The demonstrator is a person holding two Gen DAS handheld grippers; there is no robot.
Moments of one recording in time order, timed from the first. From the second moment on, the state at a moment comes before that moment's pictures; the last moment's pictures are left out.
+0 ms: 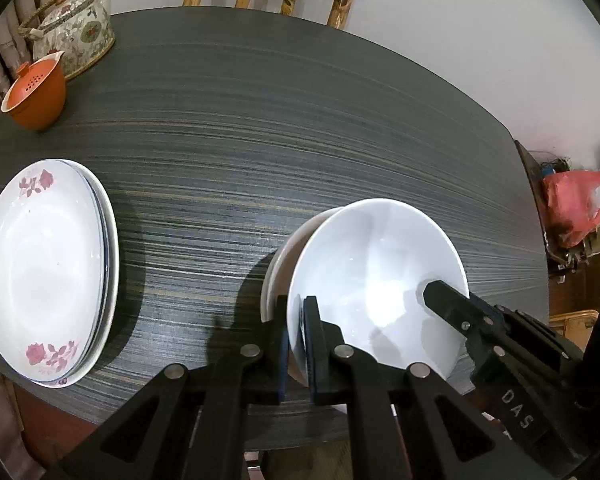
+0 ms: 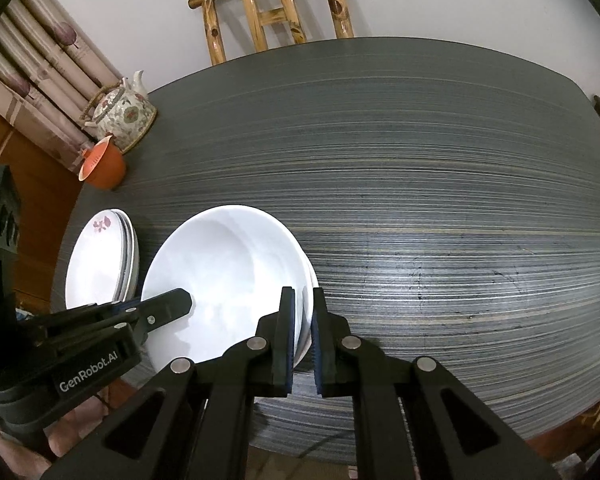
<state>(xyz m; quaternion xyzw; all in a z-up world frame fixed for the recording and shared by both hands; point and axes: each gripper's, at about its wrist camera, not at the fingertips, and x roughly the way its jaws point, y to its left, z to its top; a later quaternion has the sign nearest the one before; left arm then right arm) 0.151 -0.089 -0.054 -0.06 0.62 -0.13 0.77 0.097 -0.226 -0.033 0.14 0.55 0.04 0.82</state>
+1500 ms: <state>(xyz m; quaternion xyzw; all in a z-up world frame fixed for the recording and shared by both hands) 0.143 -0.114 -0.036 0.03 0.58 -0.12 0.80 0.091 -0.228 -0.040 0.15 0.56 0.04 0.82</state>
